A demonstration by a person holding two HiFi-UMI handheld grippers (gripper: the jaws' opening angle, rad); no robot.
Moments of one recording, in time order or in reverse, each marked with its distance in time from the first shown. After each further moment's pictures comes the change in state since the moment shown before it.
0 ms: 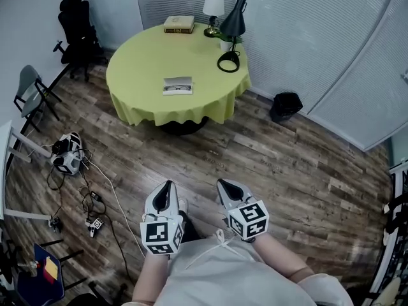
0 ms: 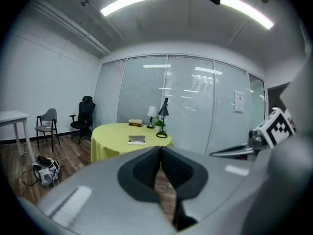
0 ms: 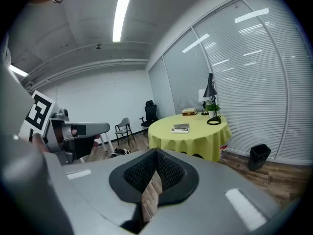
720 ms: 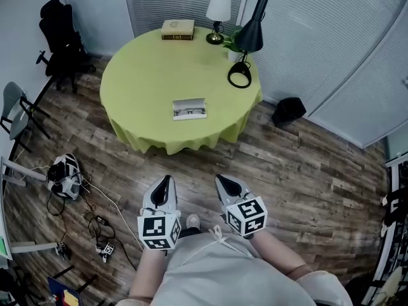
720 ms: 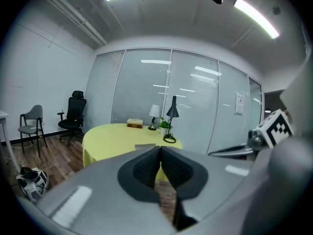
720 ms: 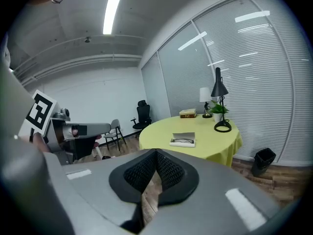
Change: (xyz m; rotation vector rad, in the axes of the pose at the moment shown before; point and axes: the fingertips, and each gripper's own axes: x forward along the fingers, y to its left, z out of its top) left arm 0.179 0.169 0.063 -0.003 0.034 -0.109; right arm 0.222 -0.011 0.095 0.027 0.007 -0.088
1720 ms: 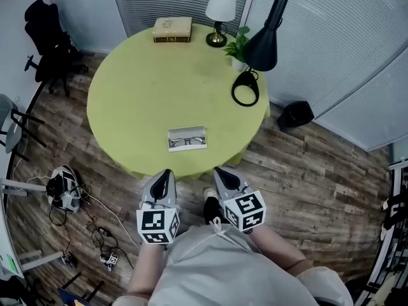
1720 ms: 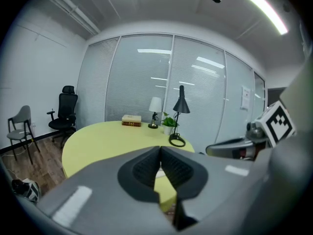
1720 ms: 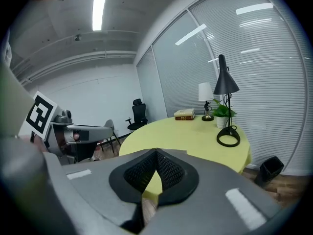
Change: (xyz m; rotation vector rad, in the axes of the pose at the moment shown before) left arm 0.223 0.048 0.045 0.017 0.086 -0.021; right arm 0.170 -0.129 0.086 0.010 0.032 0.012
